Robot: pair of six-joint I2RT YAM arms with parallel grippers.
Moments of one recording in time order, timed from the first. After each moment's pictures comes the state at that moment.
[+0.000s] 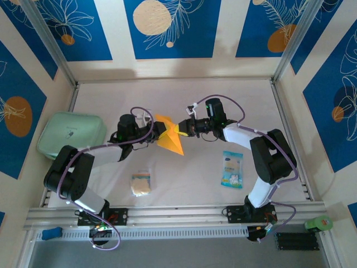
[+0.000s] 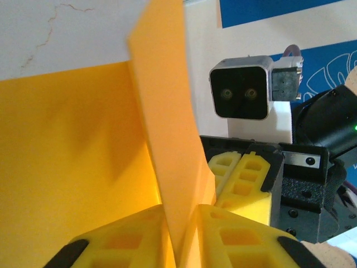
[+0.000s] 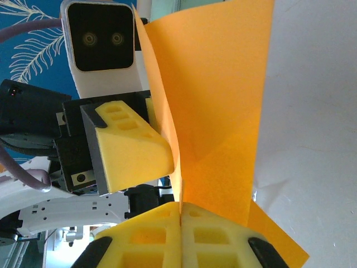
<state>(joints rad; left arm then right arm) -0.42 1.55 0.66 0.63 0.72 -1.15 0.42 1.72 0.98 0.17 -1.08 0.88</state>
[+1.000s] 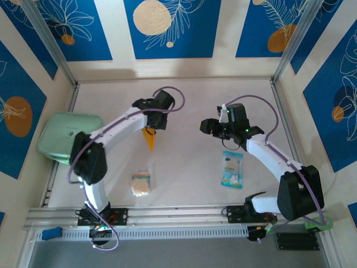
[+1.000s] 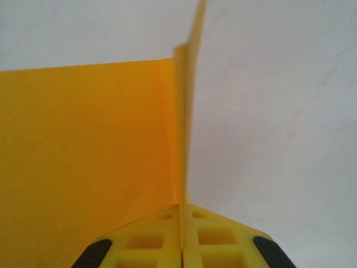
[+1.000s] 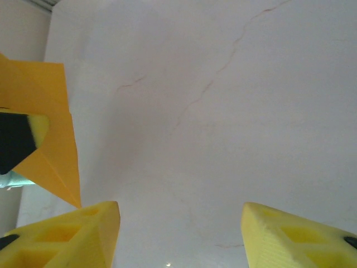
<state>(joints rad) -0.67 1.88 1.61 -0.99 -0.39 -0.40 0.31 1.30 0.85 -0.31 -0.39 0.55</state>
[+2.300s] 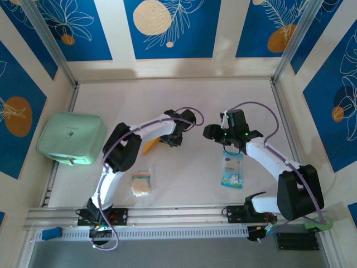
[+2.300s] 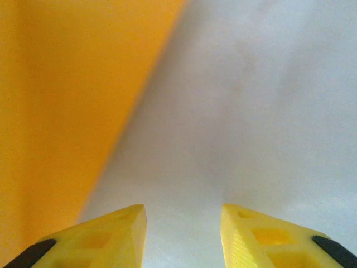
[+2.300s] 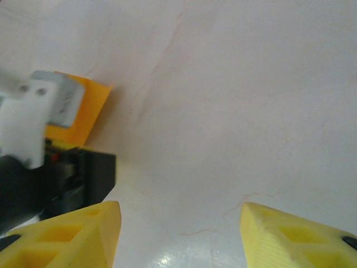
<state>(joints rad) -0.80 2.15 1.69 -1.01 -0.25 -0.56 0.29 1.30 0.77 -0.31 -0.32 0.59</state>
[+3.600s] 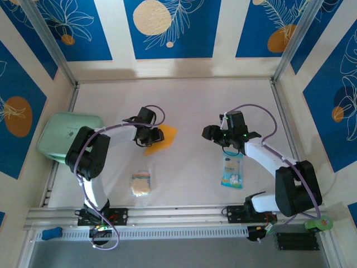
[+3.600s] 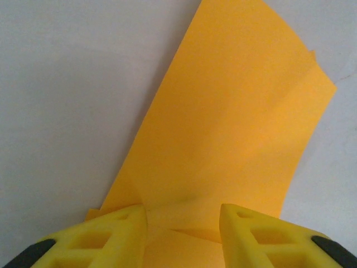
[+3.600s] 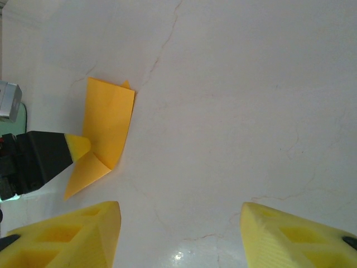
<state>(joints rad) -0.47 1.84 1.09 -0.35 0.21 -0.65 0.29 1.34 0.75 -0.23 -0.36 0.63</state>
